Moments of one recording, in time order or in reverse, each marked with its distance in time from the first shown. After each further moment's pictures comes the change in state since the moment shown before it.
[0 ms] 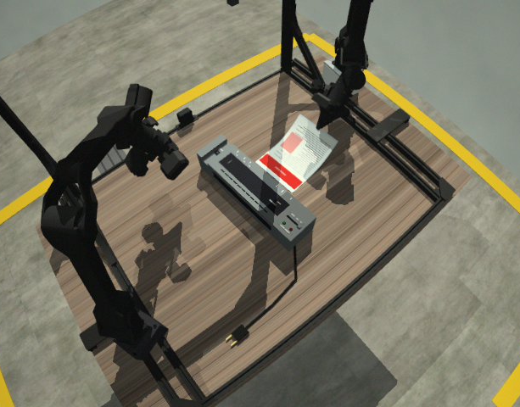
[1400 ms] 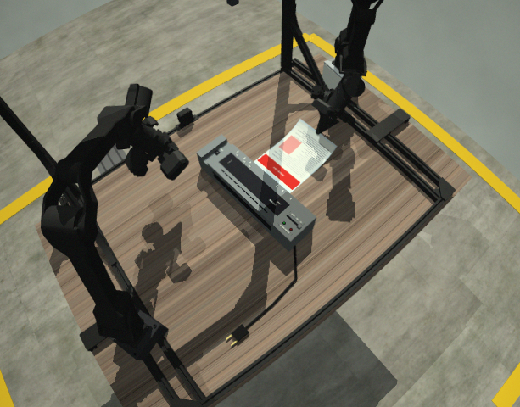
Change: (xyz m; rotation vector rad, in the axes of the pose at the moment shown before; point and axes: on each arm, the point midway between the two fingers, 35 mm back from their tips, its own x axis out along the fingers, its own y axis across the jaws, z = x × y) left arm 0.017 -0.025 0.002 0.002 -0.007 0.004; right arm 0.000 0.000 0.000 0.000 0.000 0.000
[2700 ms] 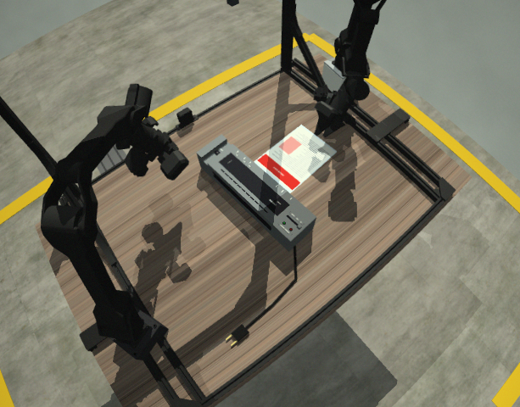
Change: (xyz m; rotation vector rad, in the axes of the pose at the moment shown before) left arm 0.000 -0.003 -0.010 -0.011 -0.003 -0.010; right arm 0.000 0.000 0.000 0.000 0.000 0.000
